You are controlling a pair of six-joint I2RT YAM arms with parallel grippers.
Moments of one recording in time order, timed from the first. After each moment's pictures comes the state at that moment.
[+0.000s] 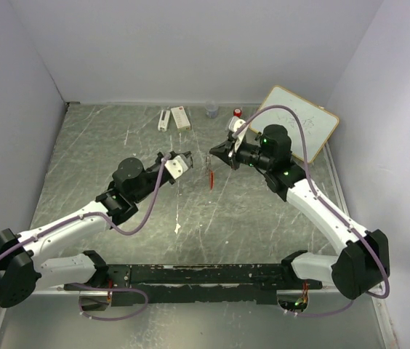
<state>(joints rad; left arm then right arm) -0.79 1.13 0.71 0.49 0.10 0.47 0.46 1.23 0.97 0.08 -0.68 -0.32</state>
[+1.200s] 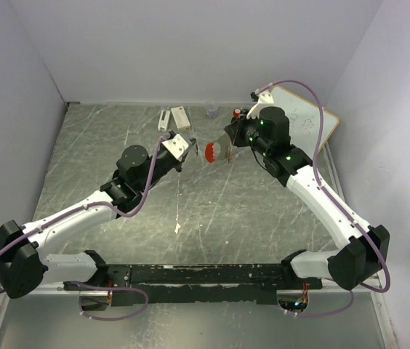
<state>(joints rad) -0.79 1.20 0.85 0.46 0.03 0.29 0.48 1.29 1.21 -0.18 -0.03 0.35</state>
